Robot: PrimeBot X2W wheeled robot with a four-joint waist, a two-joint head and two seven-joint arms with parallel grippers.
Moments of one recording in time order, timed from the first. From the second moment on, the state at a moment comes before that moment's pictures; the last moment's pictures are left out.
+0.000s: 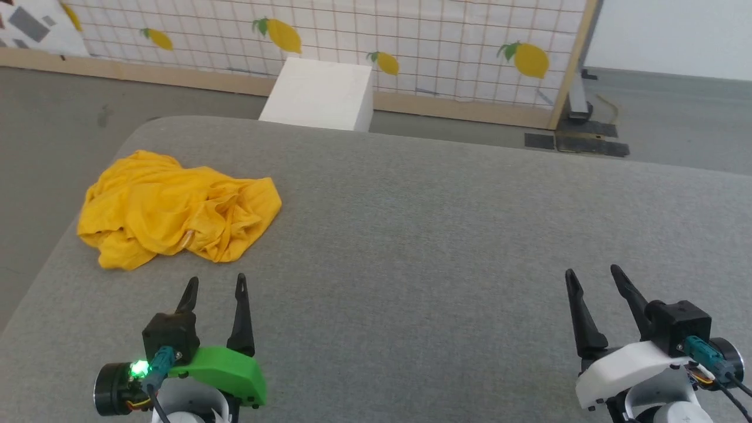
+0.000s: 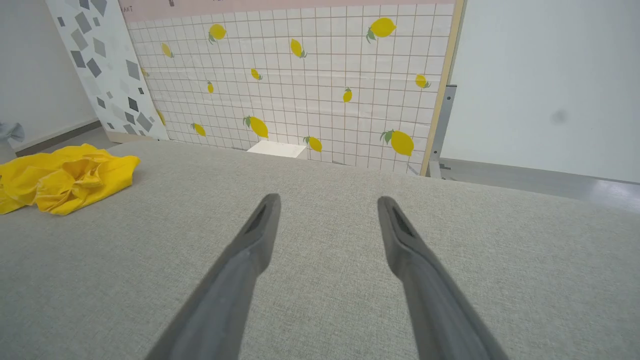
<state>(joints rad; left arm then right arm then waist) 0.00 0.05 -0.01 0.06 -0.08 0.02 -0.09 0.00 -0.05 -0.04 0.10 0.08 0.13 -0.09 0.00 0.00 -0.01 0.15</state>
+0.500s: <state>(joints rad) 0.01 0.05 -0.01 0.08 -0.09 0.02 -0.12 0.02 -0.05 -0.04 0.14 0.11 0.13 -0.12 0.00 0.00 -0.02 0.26</state>
